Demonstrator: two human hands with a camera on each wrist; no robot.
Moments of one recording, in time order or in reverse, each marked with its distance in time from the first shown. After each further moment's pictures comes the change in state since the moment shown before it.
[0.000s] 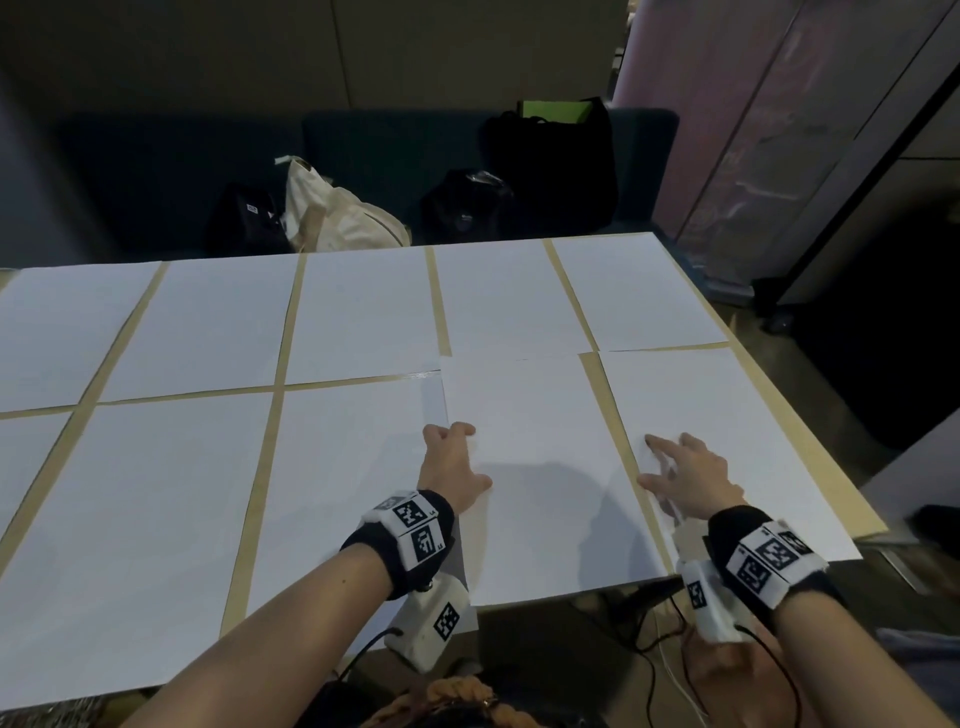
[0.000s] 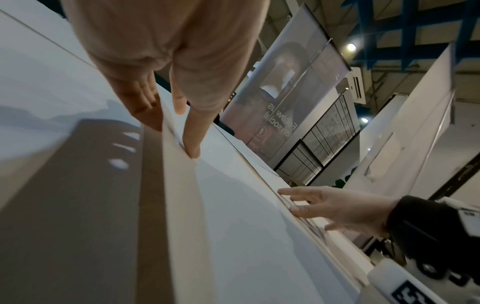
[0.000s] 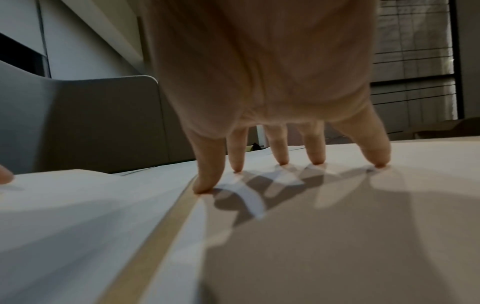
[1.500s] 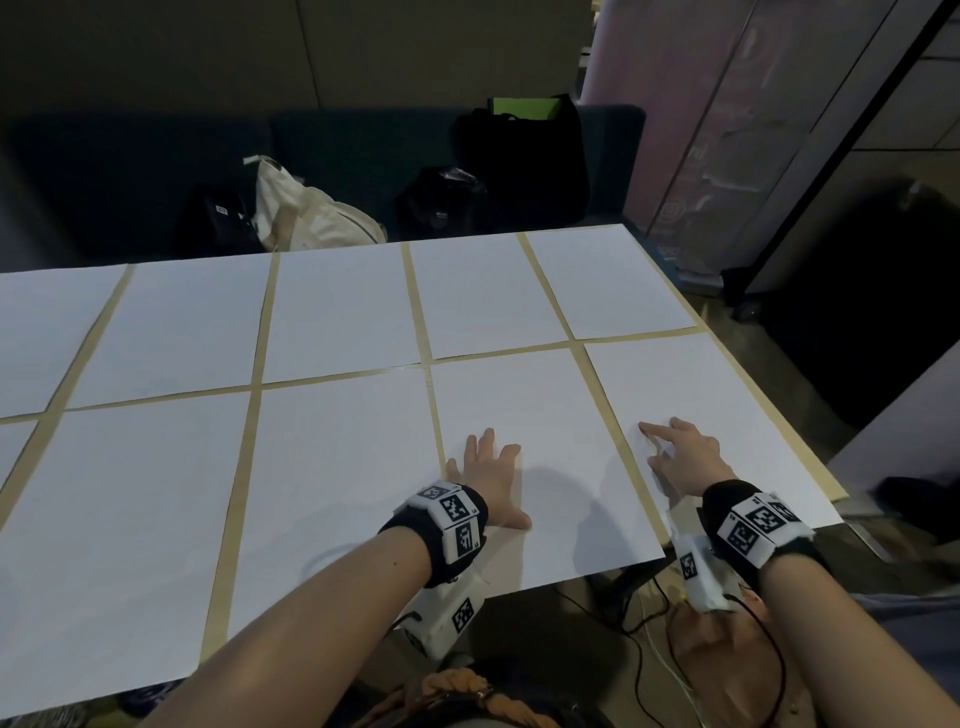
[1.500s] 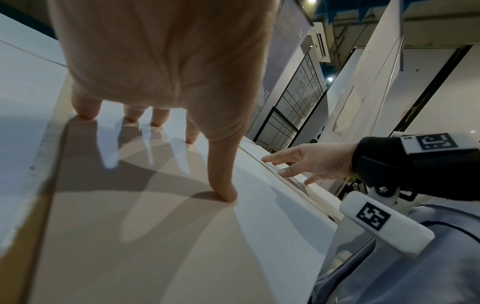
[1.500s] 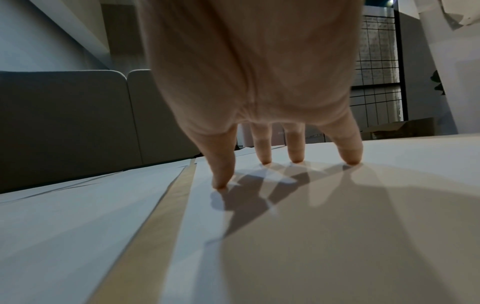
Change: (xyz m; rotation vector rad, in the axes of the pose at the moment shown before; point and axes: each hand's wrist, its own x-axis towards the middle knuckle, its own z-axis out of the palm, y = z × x) left_hand -0.012 0.025 0.037 0.497 -0.366 0.152; right_hand 0.001 0.020 -0.004 0.063 0.047 0.019
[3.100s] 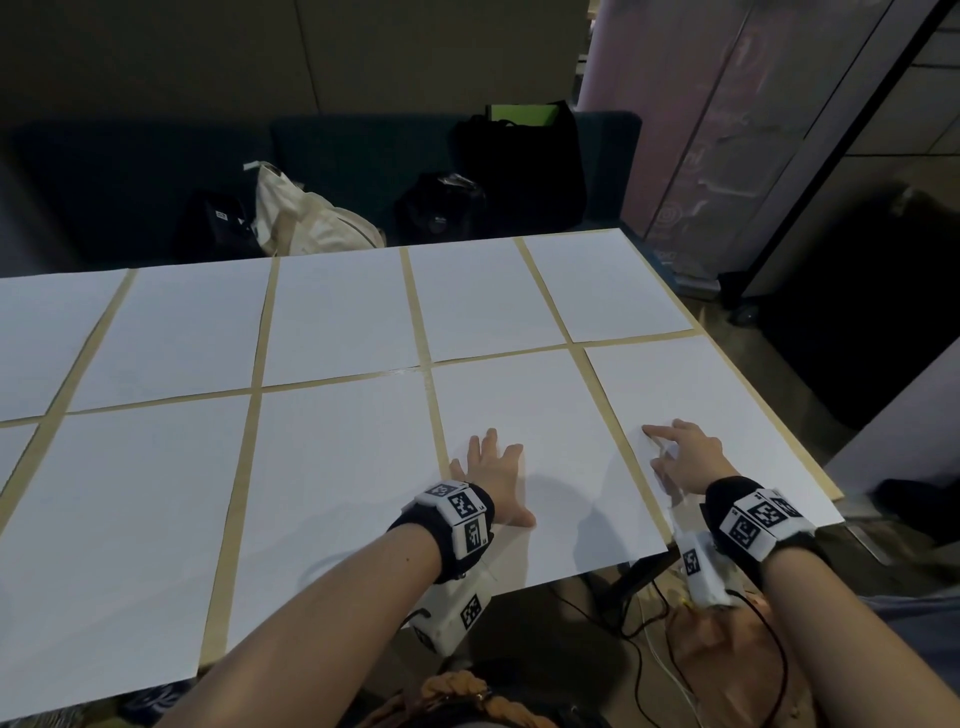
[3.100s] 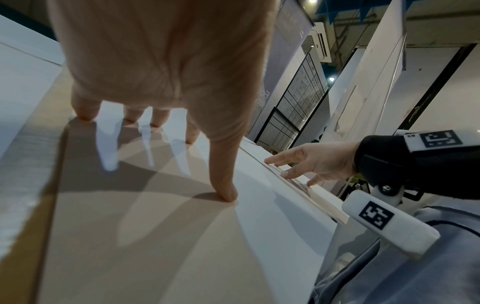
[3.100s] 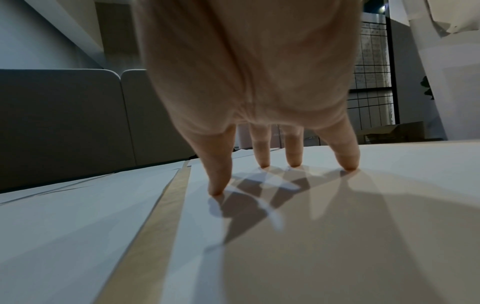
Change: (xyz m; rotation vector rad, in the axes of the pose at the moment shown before) left_hand 0.003 0.006 0.000 0.001 -0.012 -0.010; right_hand -0.001 0.003 -0.005 0.050 0.019 -0.002
